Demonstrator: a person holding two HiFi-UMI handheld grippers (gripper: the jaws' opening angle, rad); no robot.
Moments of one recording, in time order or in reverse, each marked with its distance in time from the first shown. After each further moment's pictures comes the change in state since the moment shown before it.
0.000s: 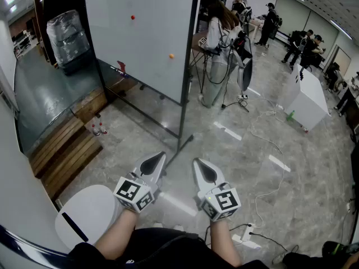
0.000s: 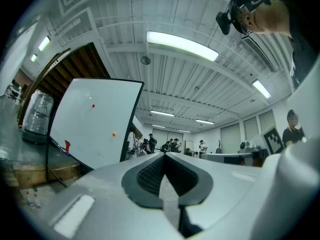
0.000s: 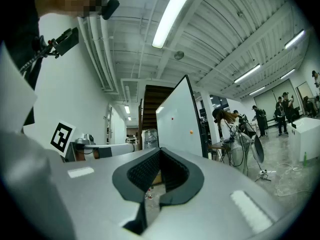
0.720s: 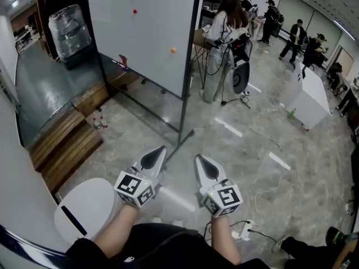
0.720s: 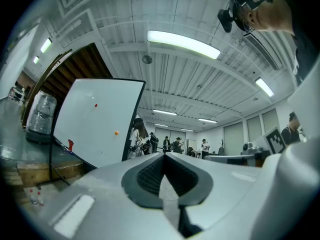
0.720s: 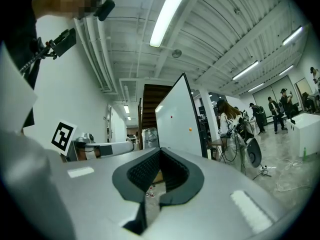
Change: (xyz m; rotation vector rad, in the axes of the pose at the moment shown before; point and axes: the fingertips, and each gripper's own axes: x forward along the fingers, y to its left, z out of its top) left arm -0.003 -0.002 -0.003 0.001 0.009 0.033; right arm -0.010 -0.002 -0.006 0.032 0.009 0.006
